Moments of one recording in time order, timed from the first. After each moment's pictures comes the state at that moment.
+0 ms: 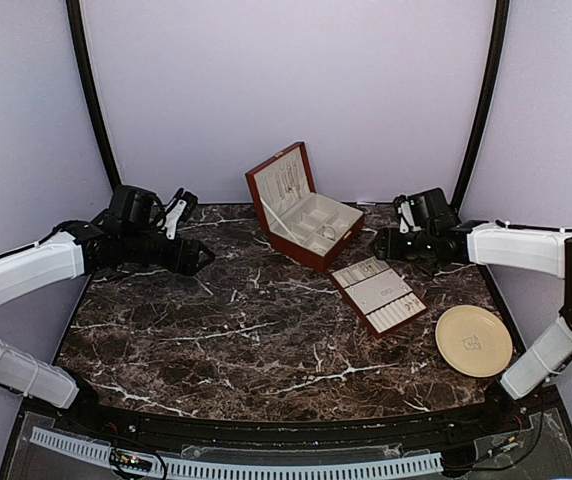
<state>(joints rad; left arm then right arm) -0.49 1.28 0.95 -0.34 0.19 -0.07 0.45 1.50 0.94 -0.17 0.01 0.39</state>
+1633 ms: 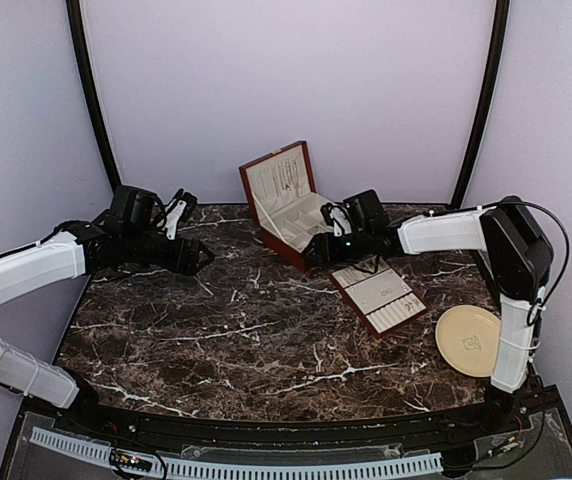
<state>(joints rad) -0.49 1.28 0.95 -0.34 0.17 -0.08 0.62 2.00 1.34 -0.06 -0.32 0.43</state>
